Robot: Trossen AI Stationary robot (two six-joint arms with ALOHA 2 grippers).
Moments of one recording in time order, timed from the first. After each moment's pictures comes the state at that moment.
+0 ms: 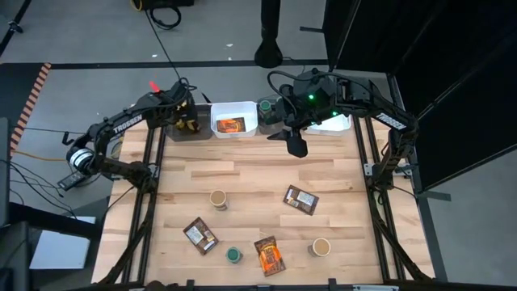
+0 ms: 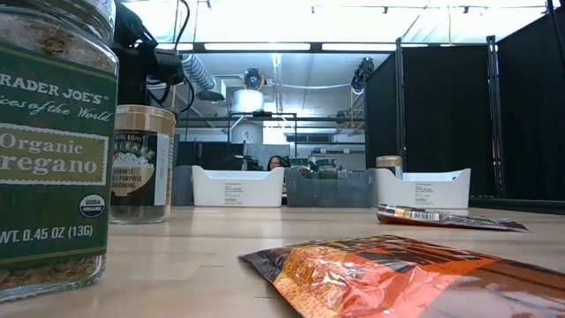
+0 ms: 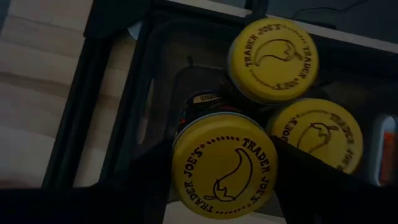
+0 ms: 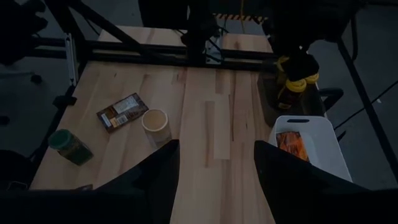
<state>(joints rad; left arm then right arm) 0.94 1.29 0.95 -0.91 -0.35 -0.85 -0.13 1.78 2.36 -1.24 -0.15 -0.13</state>
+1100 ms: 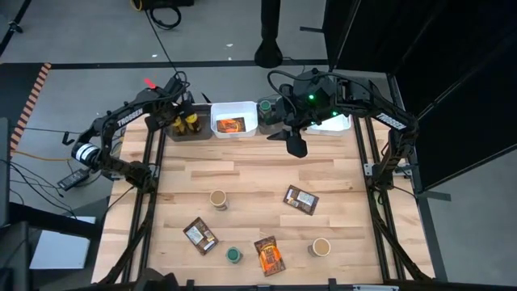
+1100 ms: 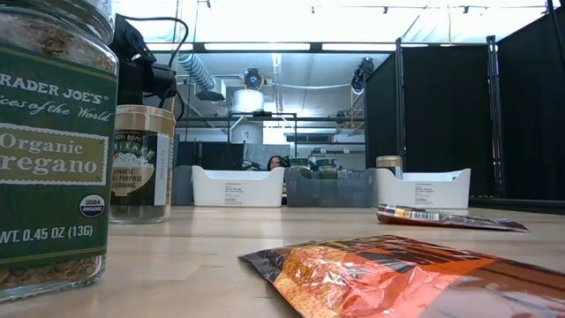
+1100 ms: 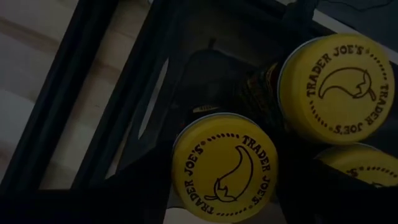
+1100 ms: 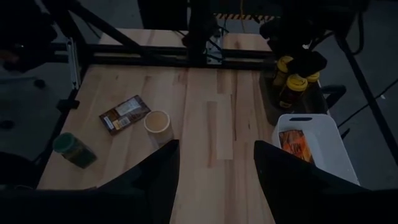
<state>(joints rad) 1.06 1.37 0.95 -0.90 -0.19 -0.95 -0.13 1.78 2.36 -1.24 -0.15 -0.10</state>
